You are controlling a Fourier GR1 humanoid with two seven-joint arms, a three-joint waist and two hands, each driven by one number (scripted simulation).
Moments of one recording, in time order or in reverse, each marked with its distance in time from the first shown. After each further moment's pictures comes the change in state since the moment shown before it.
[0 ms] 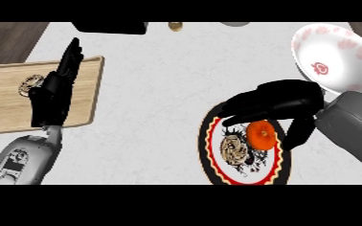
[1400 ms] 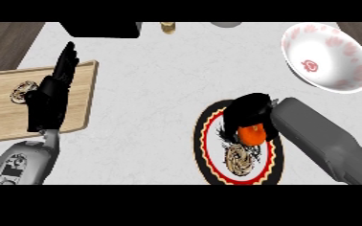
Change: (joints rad) left arm 0.042 -0.043 0.059 -0.021 -0.055 -0.030 0.015; right arm -0.061 0.331 0.223 0.581 0.369 -0.335 -0.254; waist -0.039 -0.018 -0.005
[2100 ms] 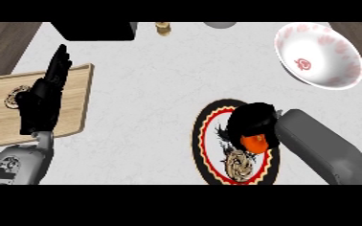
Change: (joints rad) left arm 0.026 -0.004 0.050 0.005 -0.006 -0.027 -0.006; right arm 0.104 -0.023 -0.053 -0.083 -0.016 -0.059 0.002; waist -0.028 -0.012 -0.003
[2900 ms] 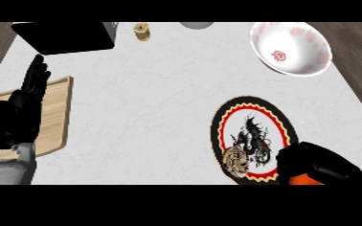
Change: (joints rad) left arm 0.095 0.030 0.065 -0.046 0.004 0.027 0.020; right arm 0.595 -0.371 -0.304 -0.549 -0.436 -0.097 0.153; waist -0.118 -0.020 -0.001
